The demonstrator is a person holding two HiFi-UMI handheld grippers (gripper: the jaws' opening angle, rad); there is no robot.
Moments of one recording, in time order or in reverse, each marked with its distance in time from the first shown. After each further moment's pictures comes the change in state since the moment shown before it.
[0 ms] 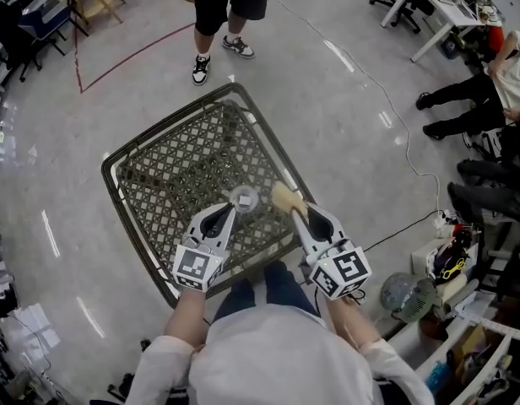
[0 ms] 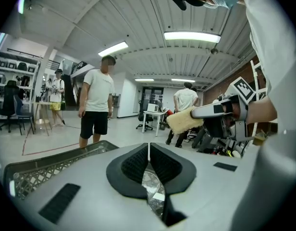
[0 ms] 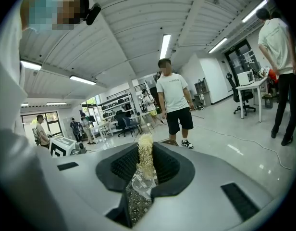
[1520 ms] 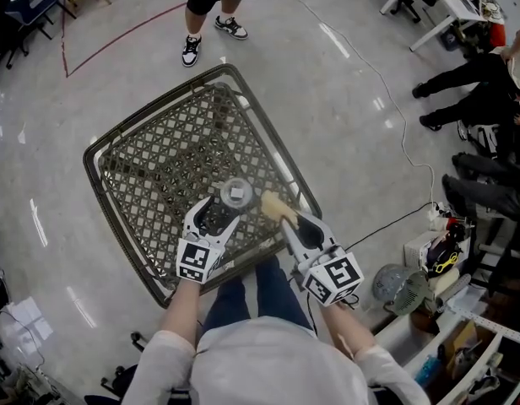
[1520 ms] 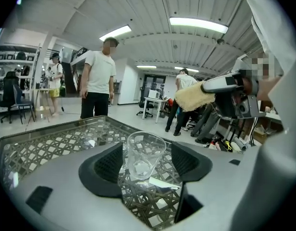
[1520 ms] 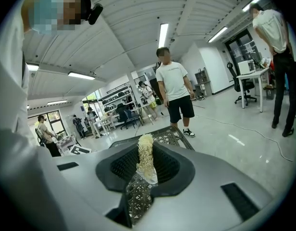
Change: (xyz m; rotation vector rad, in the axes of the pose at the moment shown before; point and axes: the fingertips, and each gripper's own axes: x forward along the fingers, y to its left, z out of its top) left arm 0.028 0.010 -0.115 -0.043 0.147 -0.002; right arm 0.008 0.000 -0.060 0.038 0.099 0.025
